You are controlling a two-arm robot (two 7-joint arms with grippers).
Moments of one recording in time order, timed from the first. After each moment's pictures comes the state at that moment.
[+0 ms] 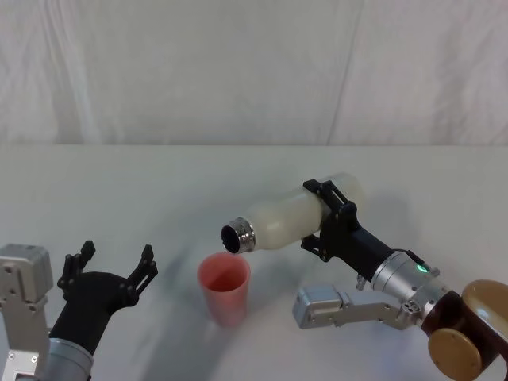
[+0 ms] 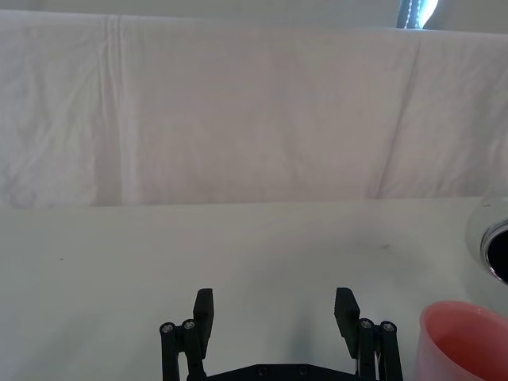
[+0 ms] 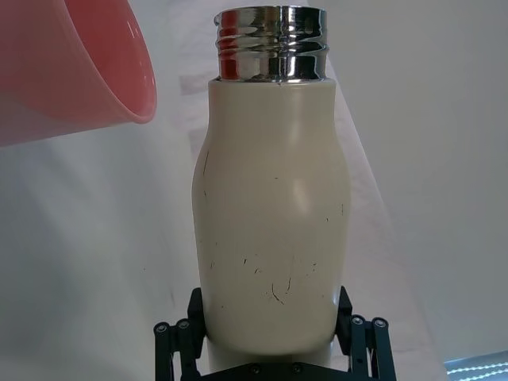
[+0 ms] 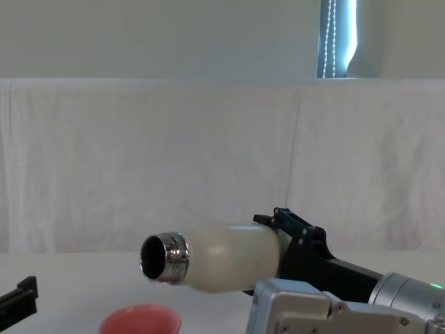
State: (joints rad) left arm 0.27 0.24 0.04 -1.85 -0.25 -0.02 -0.02; right arm 0.45 0.31 -0.69 -1.21 -0.86 -0.31 -0.15
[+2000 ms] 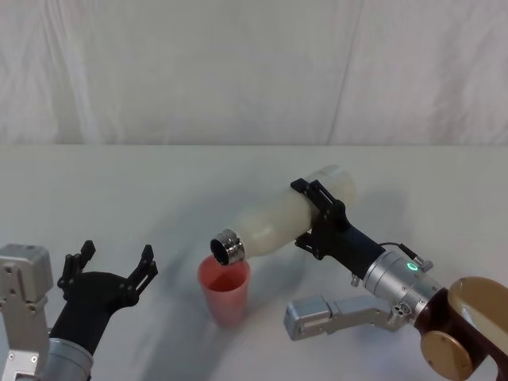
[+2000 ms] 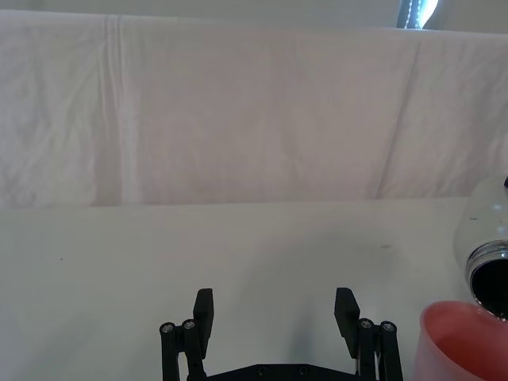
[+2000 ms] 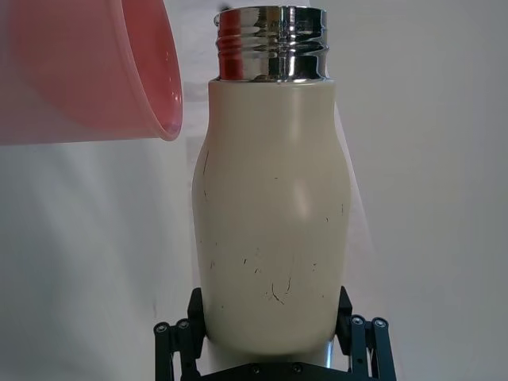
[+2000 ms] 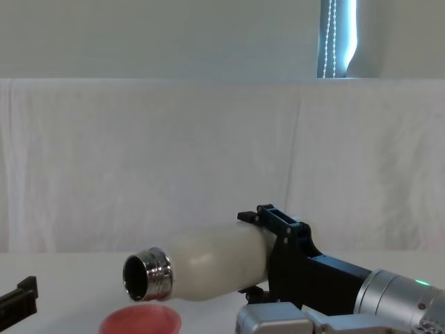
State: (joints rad) left arm 0.27 0.24 0.04 -1.85 -0.25 -0.02 -0.02; right arm 0.49 0.33 -0.76 -1.20 -0.96 -0.28 -0.22
